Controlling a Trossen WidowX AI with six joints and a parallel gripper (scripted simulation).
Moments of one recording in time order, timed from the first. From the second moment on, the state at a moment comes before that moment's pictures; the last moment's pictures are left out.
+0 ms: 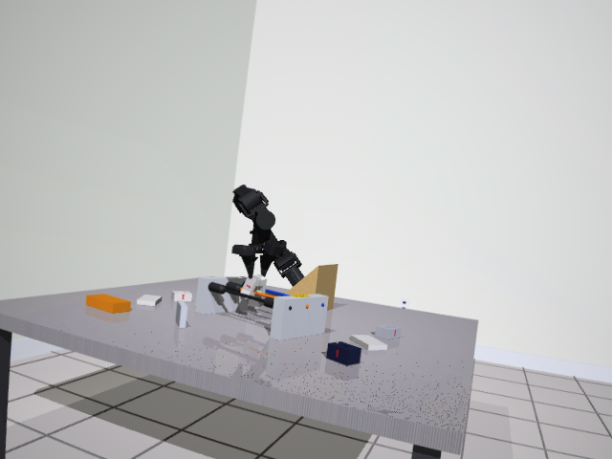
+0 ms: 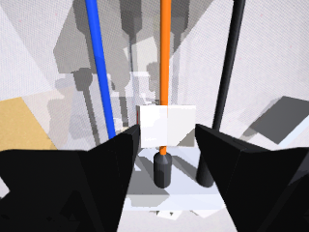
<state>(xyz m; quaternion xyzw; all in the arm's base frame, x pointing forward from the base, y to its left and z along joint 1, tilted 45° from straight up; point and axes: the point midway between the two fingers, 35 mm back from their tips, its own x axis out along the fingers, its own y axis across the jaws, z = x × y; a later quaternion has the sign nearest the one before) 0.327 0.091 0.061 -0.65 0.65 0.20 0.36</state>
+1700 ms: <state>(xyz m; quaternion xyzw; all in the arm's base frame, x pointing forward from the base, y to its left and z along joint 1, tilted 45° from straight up) 0.329 0.078 0.049 -0.65 0.65 0.20 0.36</state>
